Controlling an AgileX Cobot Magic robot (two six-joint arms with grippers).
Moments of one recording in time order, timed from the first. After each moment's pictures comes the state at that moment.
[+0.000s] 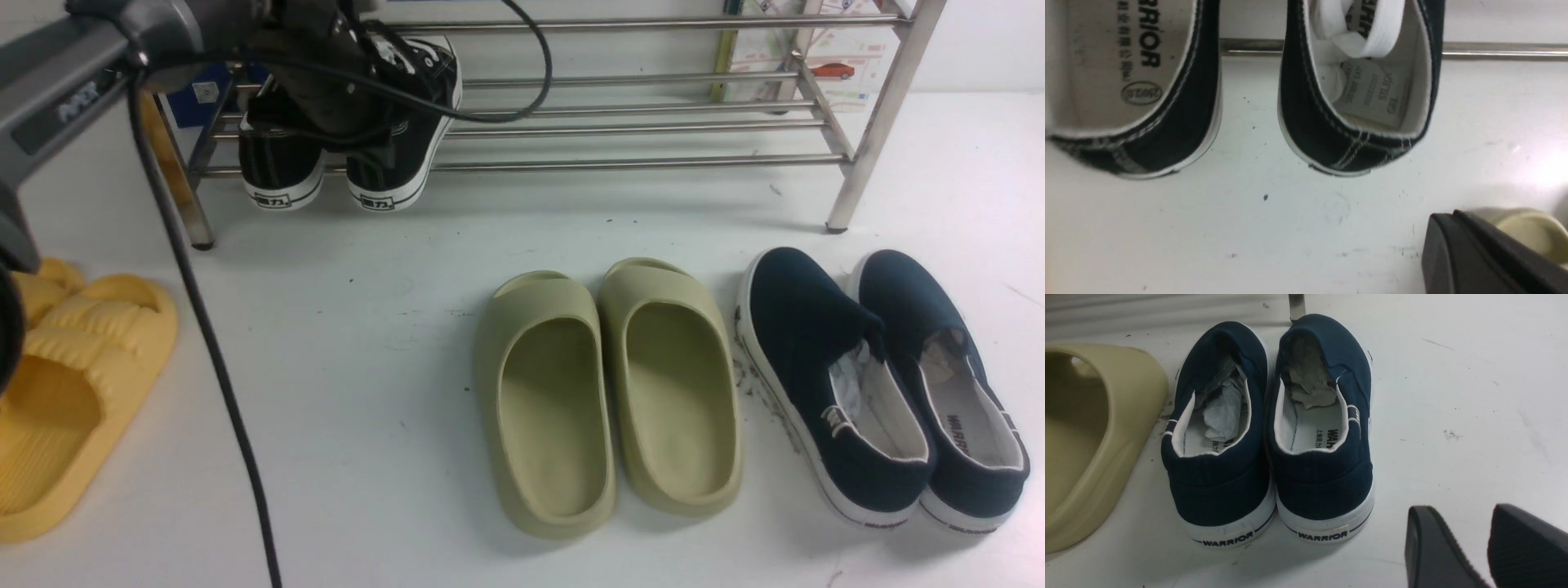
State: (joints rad) right arm -0.01 -0.01 0.02 -0.08 0.38 0.22; left arm -0.27 1.97 -1.90 -0.02 0.98 -0.28
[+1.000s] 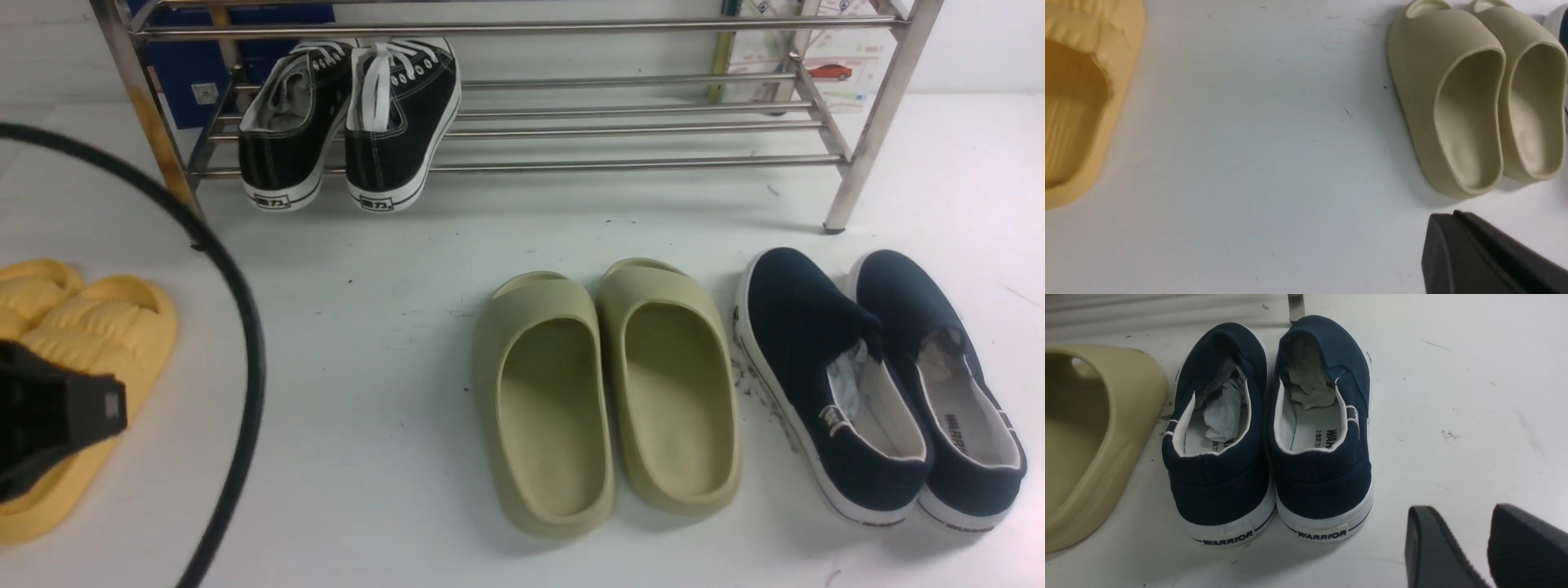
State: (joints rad) right arm -0.01 -0.01 0.02 -0.08 0.38 0.22; left arm -0.27 0.69 -0.87 -0.13 1.02 -0.29
